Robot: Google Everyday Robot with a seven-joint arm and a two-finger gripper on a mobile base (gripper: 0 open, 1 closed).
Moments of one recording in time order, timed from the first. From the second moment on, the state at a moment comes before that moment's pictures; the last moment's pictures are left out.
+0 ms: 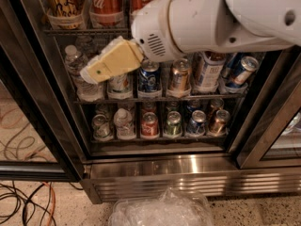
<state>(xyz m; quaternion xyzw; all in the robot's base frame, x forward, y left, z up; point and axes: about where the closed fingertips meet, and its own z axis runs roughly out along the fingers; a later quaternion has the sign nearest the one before) 0.490 0.067 1.034 -0.49 0.69 0.21 0.49</state>
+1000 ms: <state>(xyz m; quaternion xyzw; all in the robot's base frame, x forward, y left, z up) 0.468 0.084 1.010 -0.35 0.73 0.12 0.57</state>
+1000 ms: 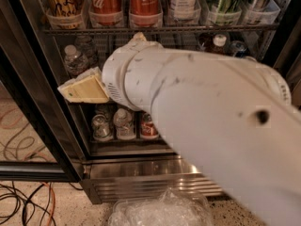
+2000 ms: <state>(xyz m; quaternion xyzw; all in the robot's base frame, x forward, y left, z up) 0.481 0.058 1.048 -0.26 0.71 0.10 0.64</state>
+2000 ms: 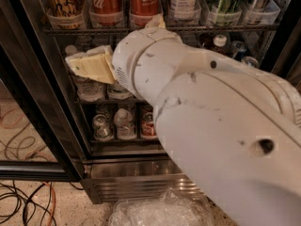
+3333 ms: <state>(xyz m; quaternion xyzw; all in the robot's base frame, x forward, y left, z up) 0.511 0.034 1.081 -0.23 0.65 0.07 0.72</state>
